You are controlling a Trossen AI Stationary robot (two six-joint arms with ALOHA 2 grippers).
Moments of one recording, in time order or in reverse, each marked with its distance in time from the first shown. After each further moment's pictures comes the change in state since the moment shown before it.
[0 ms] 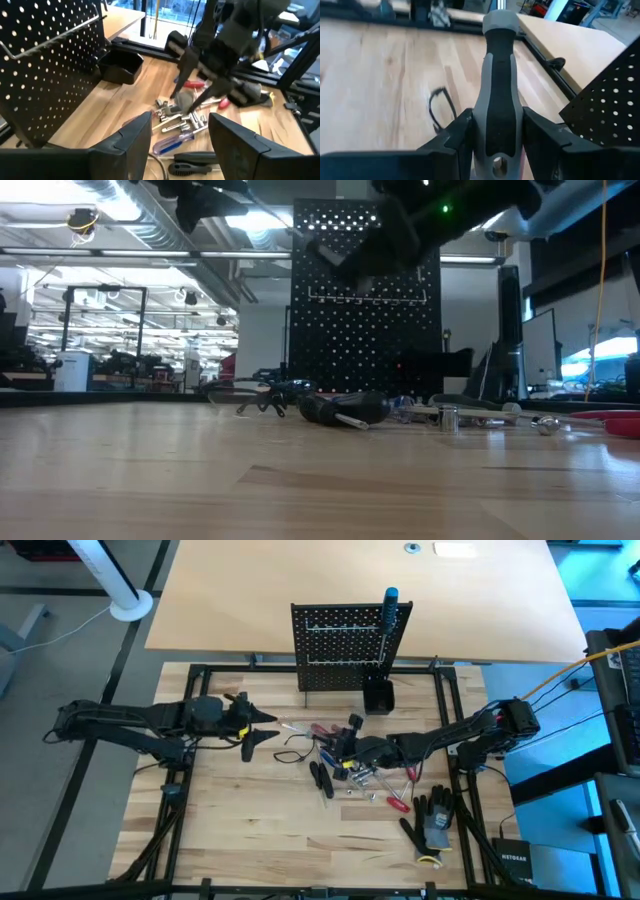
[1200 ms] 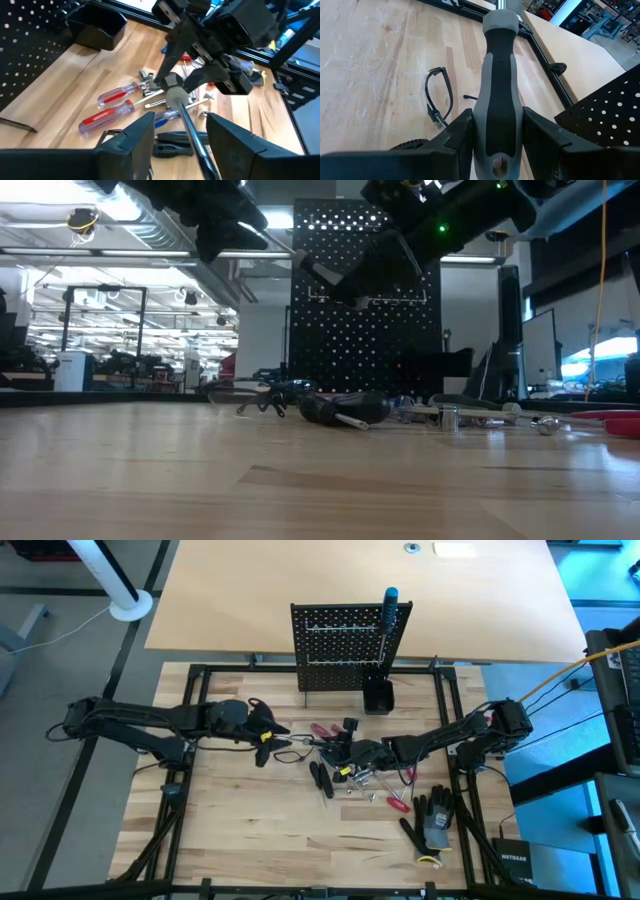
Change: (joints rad) left arm 0.040 0.185 0.000 0.052 0.152 -0.078; right arm 0.000 0.053 -0.001 0.021 0.002 -0.145
